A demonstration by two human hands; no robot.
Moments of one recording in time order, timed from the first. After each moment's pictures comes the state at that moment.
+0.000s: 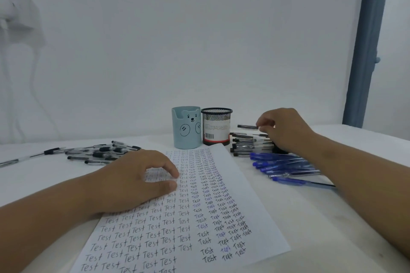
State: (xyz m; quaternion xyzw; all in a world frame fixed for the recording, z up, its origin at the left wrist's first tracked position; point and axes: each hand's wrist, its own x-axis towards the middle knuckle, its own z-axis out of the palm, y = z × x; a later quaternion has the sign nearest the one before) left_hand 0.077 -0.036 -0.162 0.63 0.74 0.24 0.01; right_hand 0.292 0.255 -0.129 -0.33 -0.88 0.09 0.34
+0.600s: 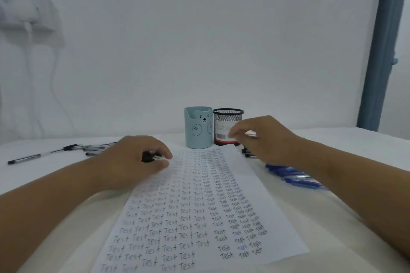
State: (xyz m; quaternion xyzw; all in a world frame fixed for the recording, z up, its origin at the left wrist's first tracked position) left_hand 0.045 -0.049 -0.150 0.56 0.76 0.31 -0.01; right_hand 0.257 0.185 -0.132 -0.16 -0.93 0.13 0.30
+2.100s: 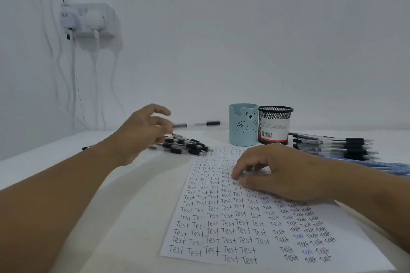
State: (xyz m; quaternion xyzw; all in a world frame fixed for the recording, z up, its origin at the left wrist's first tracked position) left_hand -0.008 -0.079 -0.131 0.39 0.67 0.62 0.09; right_hand 0.243 0.107 -0.145 -0.05 -0.98 0.19 0.10
